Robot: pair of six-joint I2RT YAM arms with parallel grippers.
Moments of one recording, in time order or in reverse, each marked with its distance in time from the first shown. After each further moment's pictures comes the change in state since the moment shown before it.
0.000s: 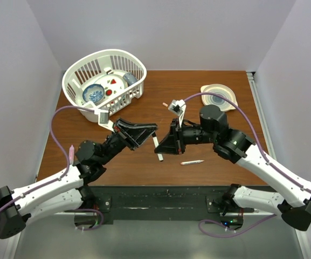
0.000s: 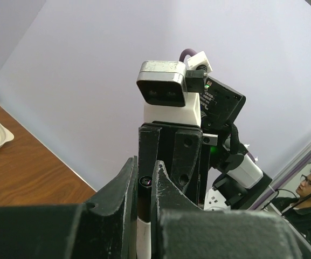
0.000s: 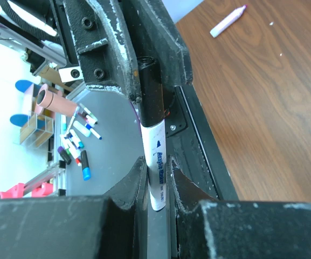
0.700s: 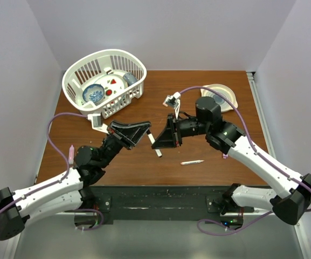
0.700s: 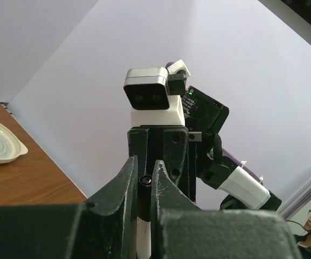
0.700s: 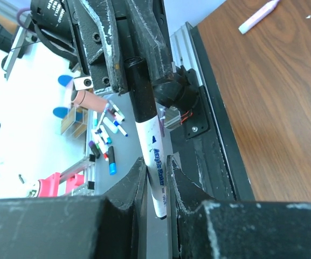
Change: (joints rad) left arm -0.003 -0.029 -0.090 0.108 -0.132 -0.023; right arm -0.100 0.116 0.000 0.134 -0.222 0.101
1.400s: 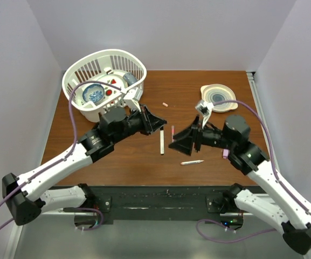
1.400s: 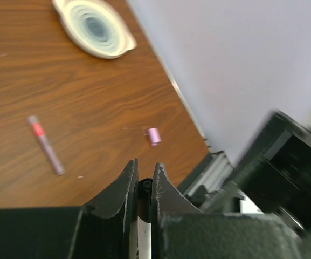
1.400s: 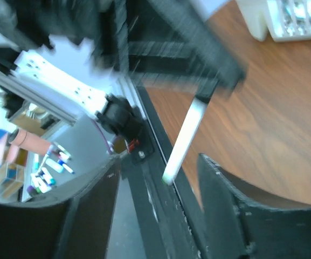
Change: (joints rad) left arm 0.084 0.287 0.572 -0.919 0.088 0.150; right arm -0.112 -0.352 -0.255 0.038 0.190 -0.091
